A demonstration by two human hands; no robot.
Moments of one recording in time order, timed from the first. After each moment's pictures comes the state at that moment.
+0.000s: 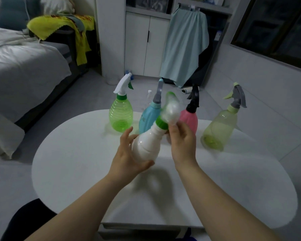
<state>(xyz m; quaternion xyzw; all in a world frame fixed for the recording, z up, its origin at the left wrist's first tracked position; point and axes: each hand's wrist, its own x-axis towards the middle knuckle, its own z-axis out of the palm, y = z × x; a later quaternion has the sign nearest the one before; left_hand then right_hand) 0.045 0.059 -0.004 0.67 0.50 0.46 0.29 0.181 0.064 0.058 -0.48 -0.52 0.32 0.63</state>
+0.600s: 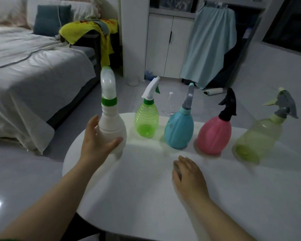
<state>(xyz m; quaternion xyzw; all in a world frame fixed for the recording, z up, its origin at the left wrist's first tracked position) -0.078 0.099 0.008 0.52 0.62 0.54 0.24 0.171 0.070 -0.034 -0.64 -0.73 0.10 0.21</state>
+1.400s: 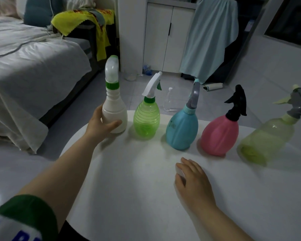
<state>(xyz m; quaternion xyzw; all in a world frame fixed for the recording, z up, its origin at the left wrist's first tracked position) -0.095 0.183 0.000 0.51 0.63 0.49 0.32 0.172 0.070 -0.035 -0.65 -0.73 0.10 0.21</state>
